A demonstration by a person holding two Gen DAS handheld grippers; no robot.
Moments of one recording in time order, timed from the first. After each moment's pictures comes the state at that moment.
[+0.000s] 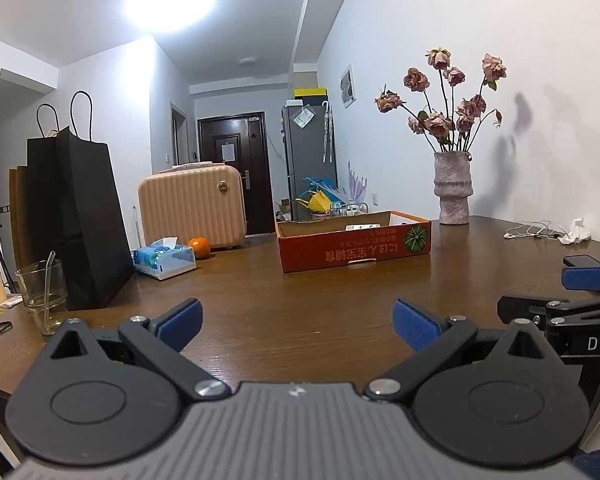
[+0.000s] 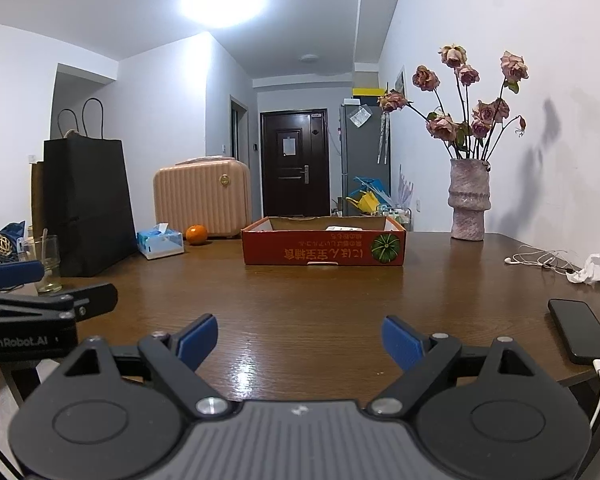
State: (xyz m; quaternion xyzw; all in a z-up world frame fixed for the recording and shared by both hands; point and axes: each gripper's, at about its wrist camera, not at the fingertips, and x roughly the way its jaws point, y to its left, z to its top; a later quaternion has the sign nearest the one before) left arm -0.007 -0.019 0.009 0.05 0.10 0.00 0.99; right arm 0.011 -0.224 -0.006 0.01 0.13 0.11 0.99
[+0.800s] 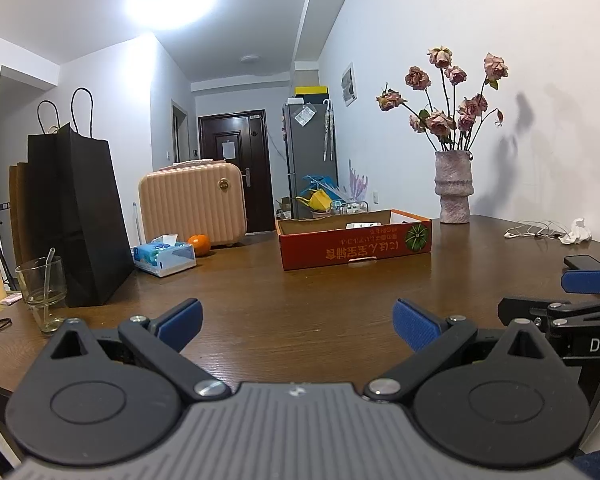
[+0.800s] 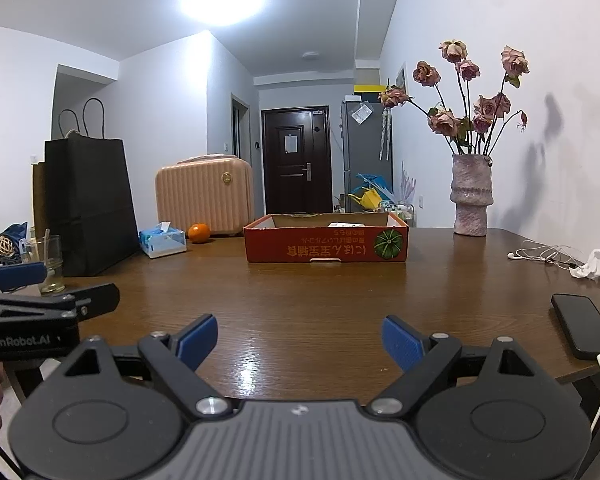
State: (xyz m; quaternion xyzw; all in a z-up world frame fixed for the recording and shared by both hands) left arm -0.006 -0.017 0.009 0.05 0.10 0.00 0.99; right arm 0.012 -0.225 -0.006 0.02 0.13 0.12 0.98
